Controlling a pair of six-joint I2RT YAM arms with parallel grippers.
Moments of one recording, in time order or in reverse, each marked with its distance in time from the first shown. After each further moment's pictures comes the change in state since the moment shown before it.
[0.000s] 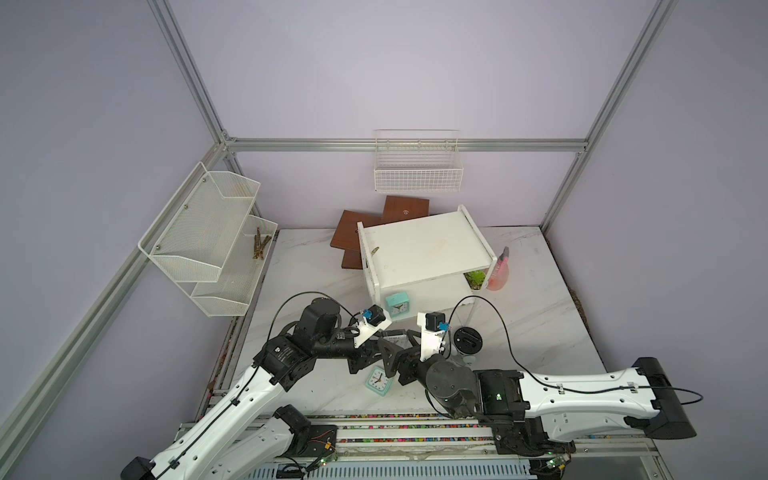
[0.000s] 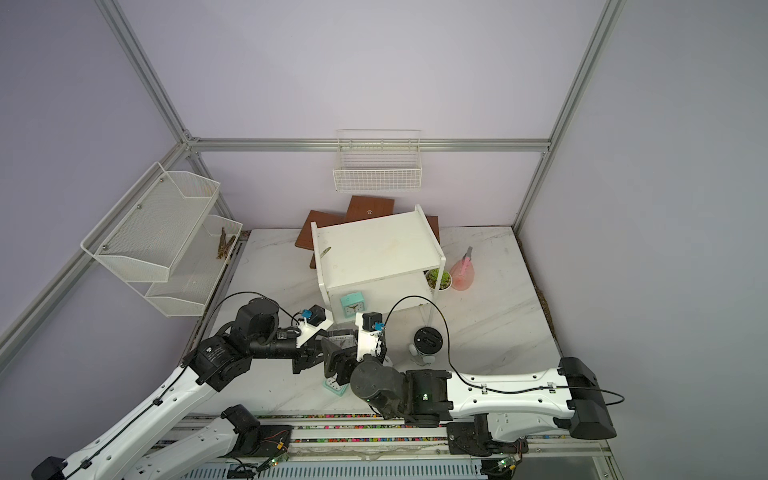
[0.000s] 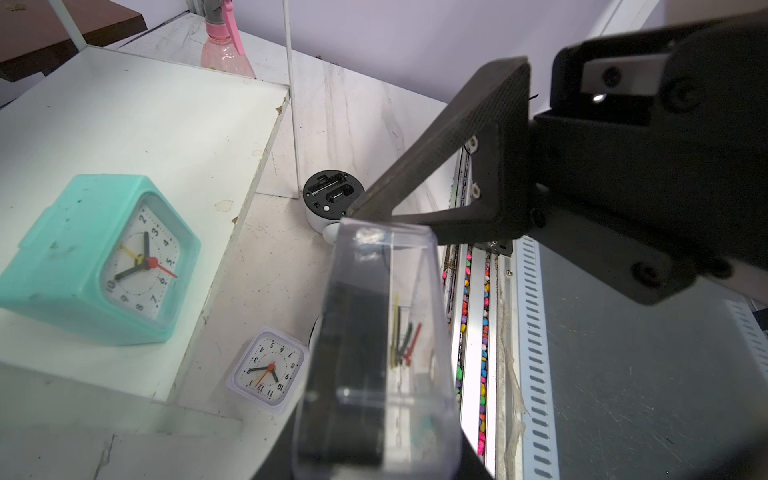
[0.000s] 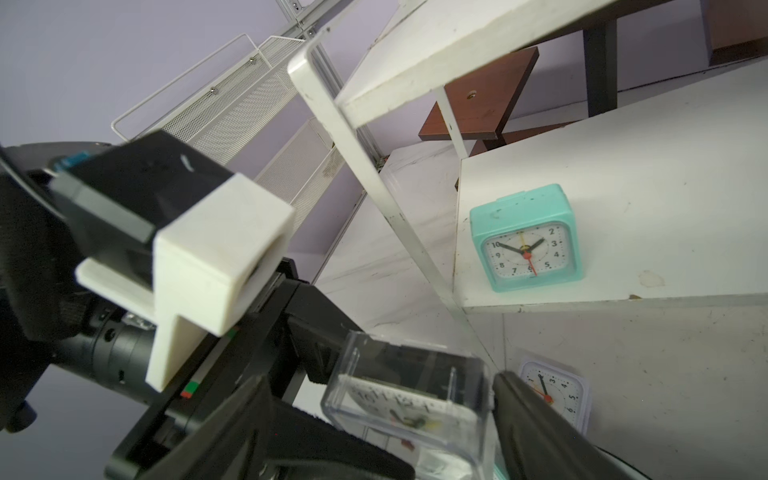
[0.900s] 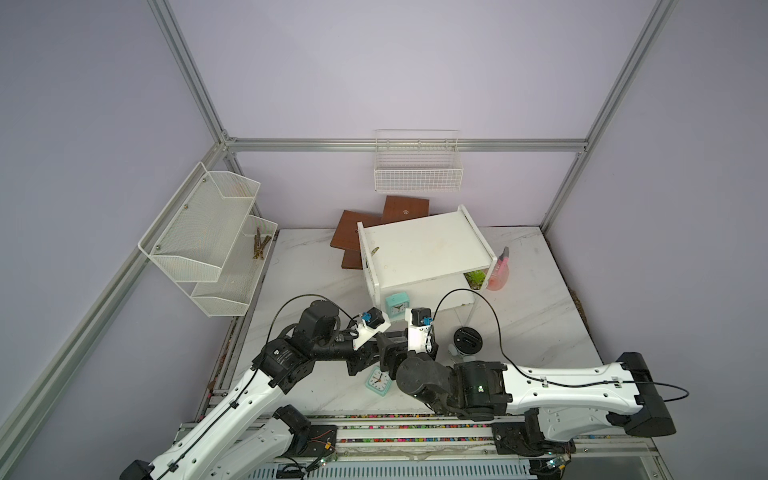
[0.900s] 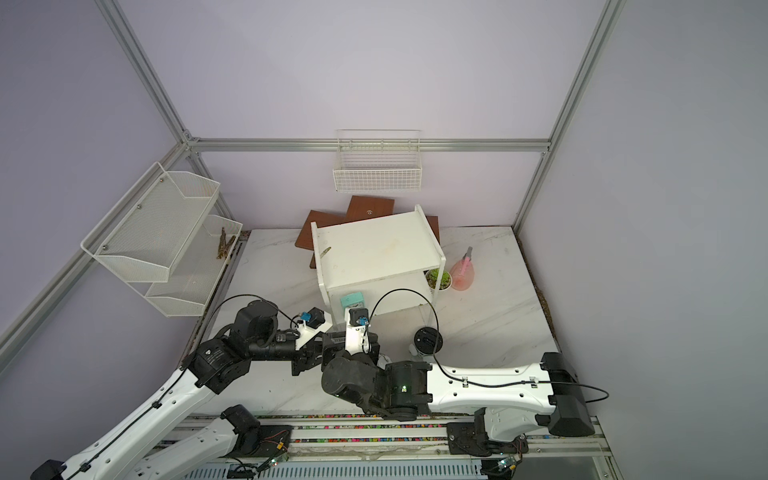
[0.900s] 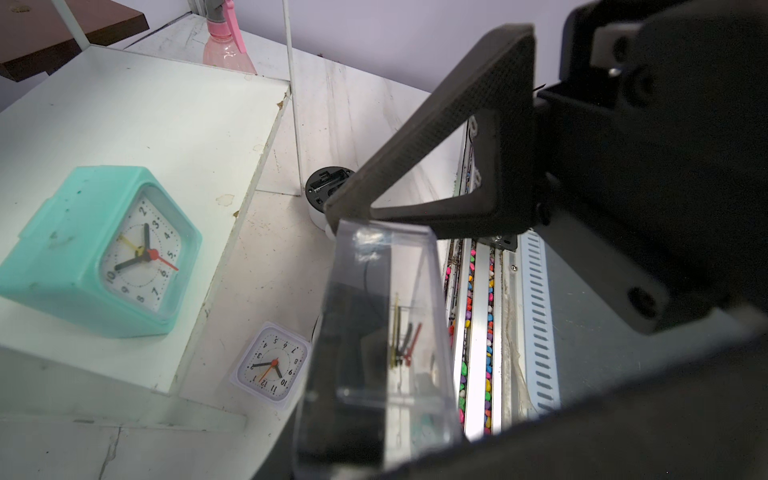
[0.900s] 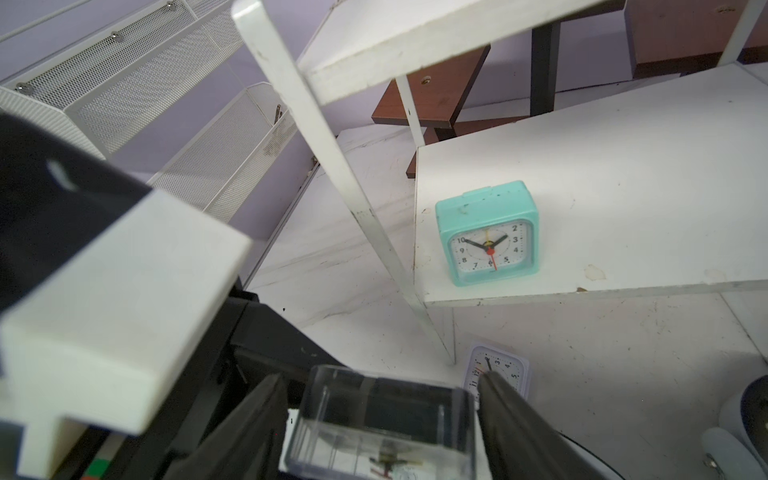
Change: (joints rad) left arm 0.000 -0.021 -0.021 0.003 -0.010 0.015; right arm -0.014 0.142 0.206 -0.309 0.062 0.089
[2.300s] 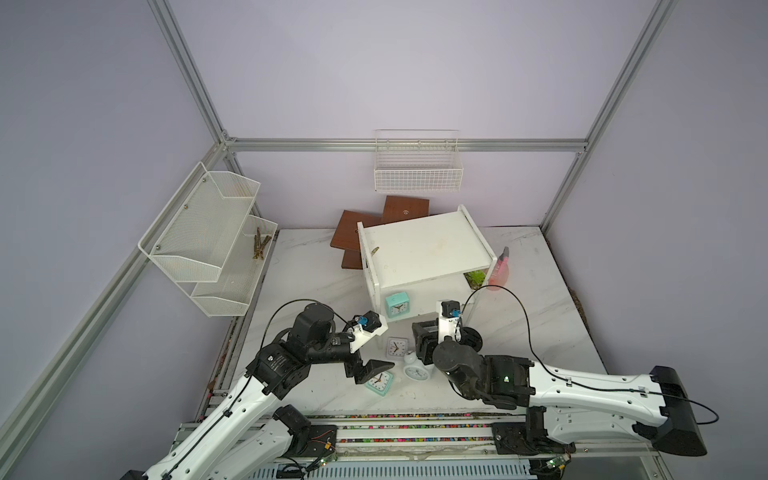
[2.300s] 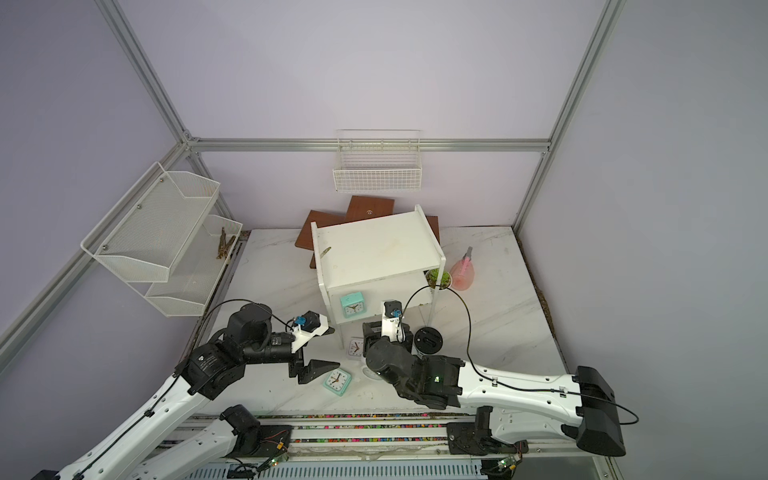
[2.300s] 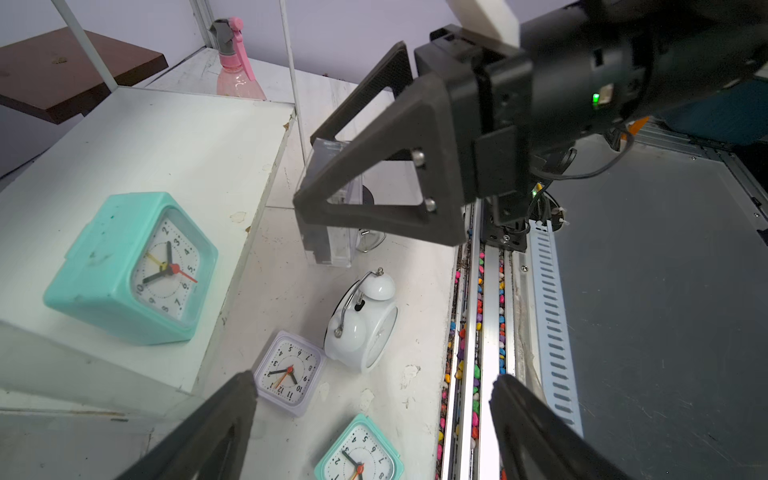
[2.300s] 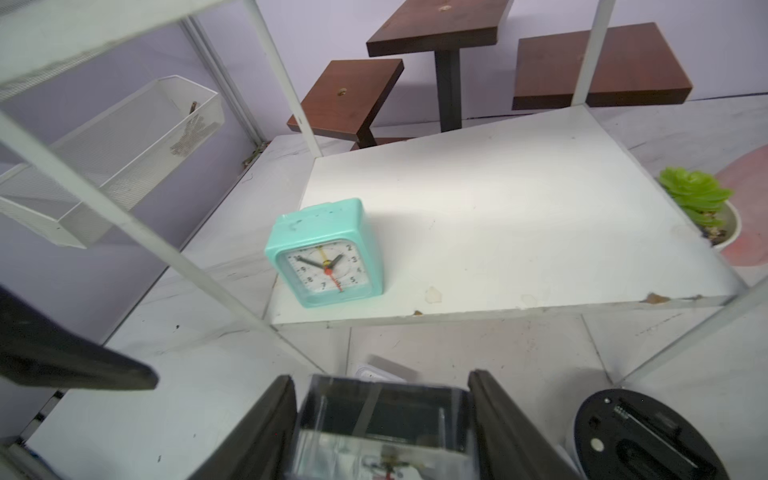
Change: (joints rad) left arm 0.000 -0.055 -0.011 0.010 -0.023 0.045; right arm -0.209 -0.239 -0.322 0.136 -0.055 -0.224
